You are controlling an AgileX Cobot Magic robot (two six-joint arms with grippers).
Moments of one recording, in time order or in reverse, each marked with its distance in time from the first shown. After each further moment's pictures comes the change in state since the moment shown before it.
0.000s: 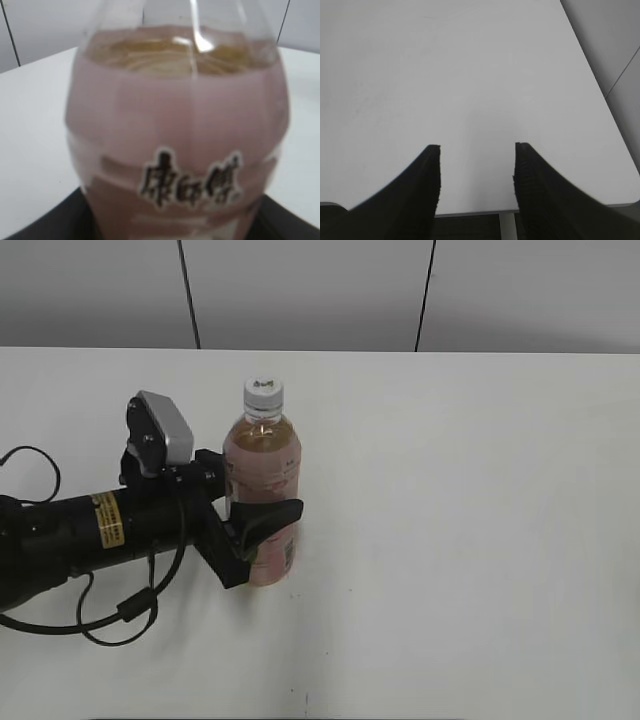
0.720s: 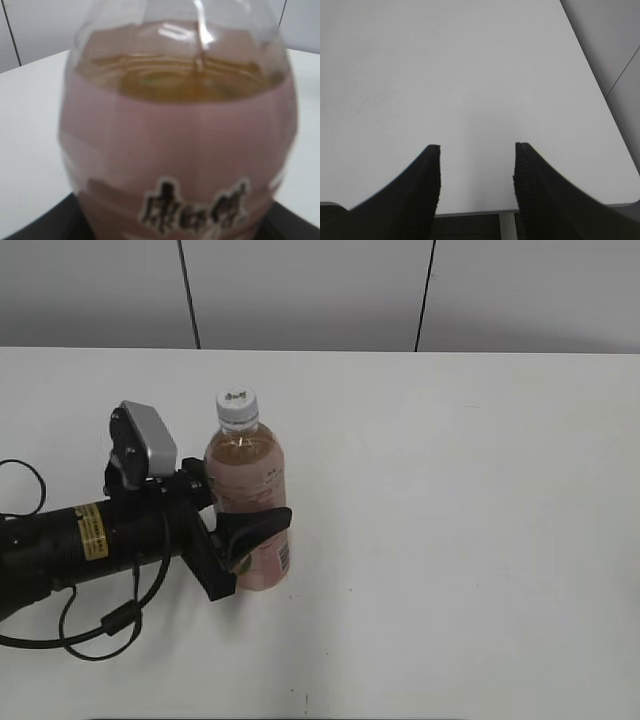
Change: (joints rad) left arm 0.026 0.007 0.049 0.006 -0.054 0.041; right arm 0.000 0.000 0.000 0.000 0.000 0.000
